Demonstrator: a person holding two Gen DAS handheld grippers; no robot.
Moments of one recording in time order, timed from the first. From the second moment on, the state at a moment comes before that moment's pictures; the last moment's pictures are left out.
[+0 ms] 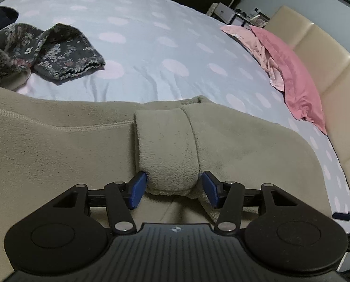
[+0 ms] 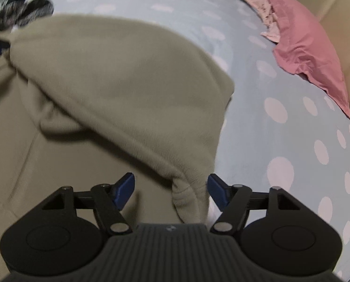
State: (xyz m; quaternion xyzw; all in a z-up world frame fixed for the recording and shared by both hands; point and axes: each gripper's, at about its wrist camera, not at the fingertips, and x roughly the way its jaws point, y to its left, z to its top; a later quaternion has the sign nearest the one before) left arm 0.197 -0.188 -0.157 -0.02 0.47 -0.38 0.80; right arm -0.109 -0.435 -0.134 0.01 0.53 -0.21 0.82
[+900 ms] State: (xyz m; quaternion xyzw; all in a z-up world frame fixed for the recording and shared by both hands) left arm 0.156 -0.175 -0.140 0.09 0.44 -0.33 0.83; right arm -0.130 -0.469 -0.136 0.12 0.55 -0.23 0.79
